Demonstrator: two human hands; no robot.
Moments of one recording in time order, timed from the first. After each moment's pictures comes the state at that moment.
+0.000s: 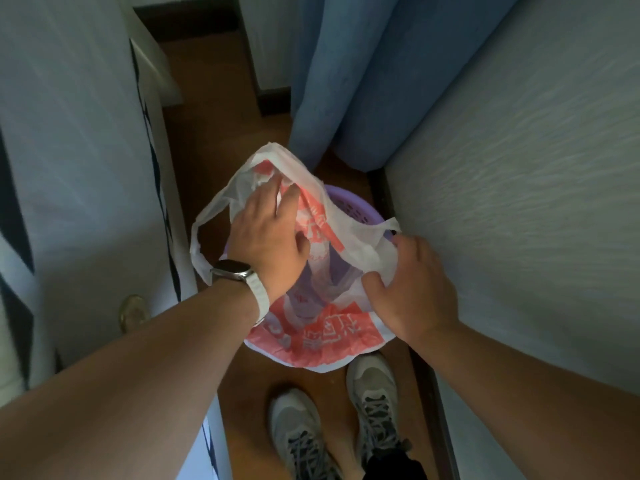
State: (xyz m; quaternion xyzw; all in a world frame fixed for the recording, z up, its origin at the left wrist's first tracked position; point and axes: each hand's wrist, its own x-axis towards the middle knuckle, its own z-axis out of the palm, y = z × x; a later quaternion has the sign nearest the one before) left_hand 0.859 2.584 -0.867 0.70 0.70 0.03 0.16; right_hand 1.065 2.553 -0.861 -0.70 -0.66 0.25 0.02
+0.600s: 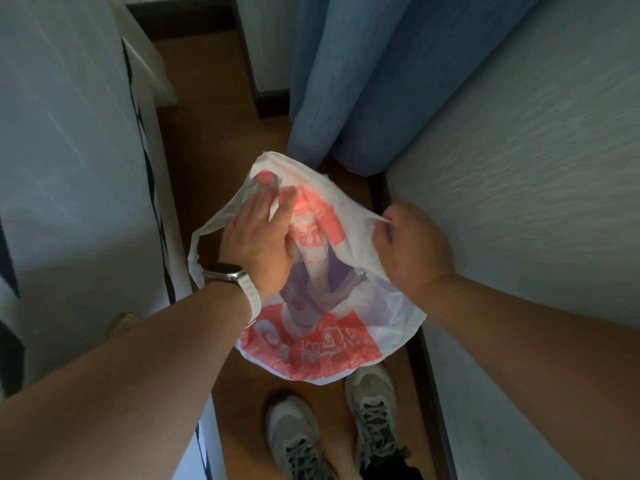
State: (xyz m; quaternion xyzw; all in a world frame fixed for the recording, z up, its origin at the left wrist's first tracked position) left_hand 0.844 2.592 -0.892 0.71 0.68 0.01 0.16; right_hand 1.059 2.620 -0.874 -0.66 -0.72 0.21 0.05
